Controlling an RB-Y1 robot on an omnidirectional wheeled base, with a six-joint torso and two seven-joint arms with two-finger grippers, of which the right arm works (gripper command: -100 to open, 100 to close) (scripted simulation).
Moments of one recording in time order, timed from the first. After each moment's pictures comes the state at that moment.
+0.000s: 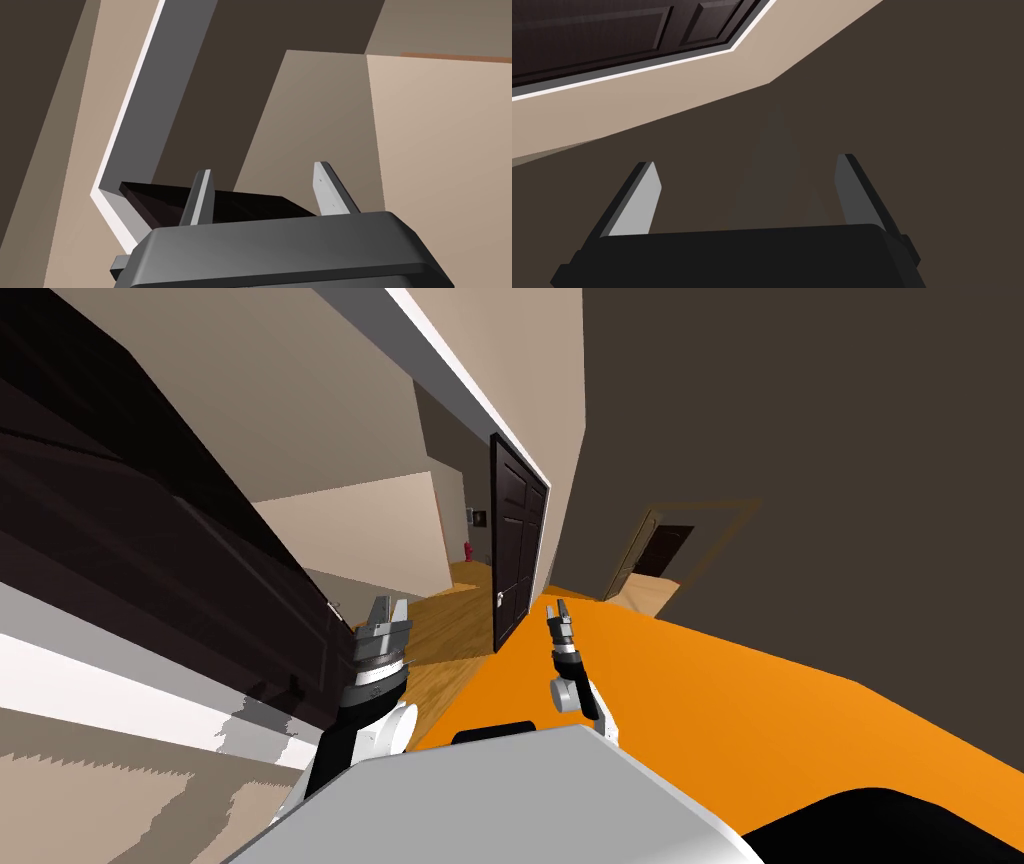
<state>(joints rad) 0.31 -0.08 0.08 -1.92 -0.06 -0.60 0.02</state>
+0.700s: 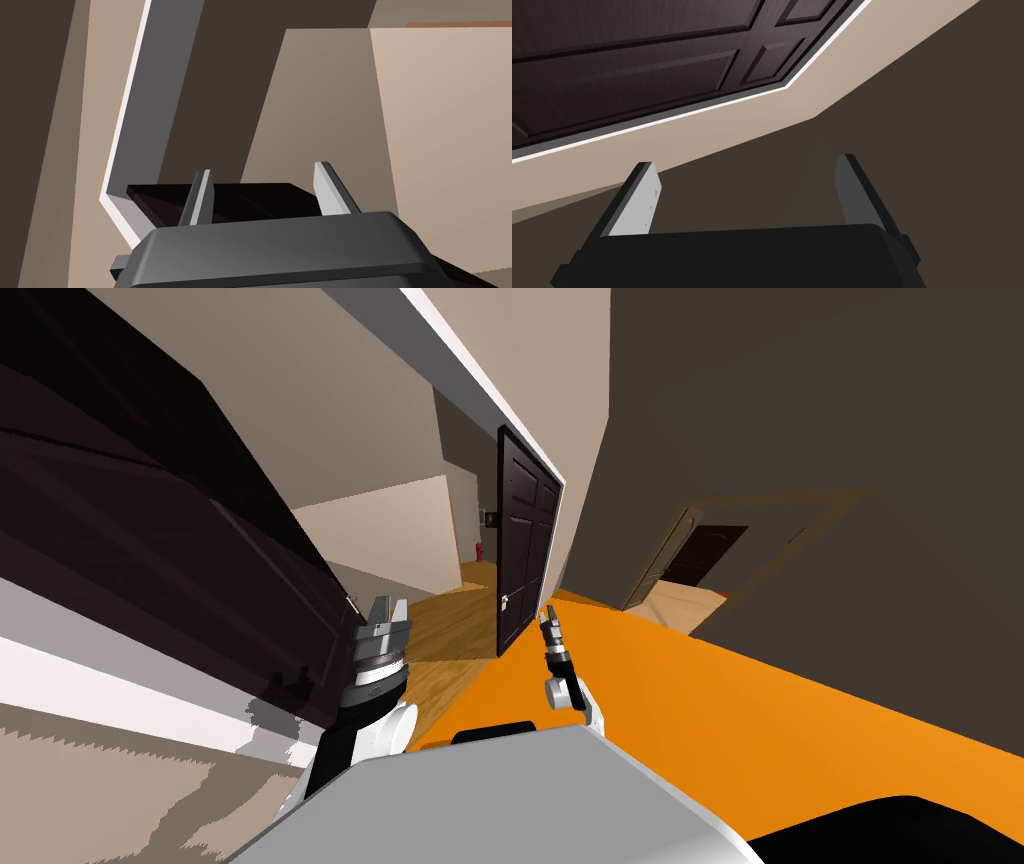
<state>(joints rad) 0.22 -0.09 0.09 -1.70 -0.05 -0.63 0.01</state>
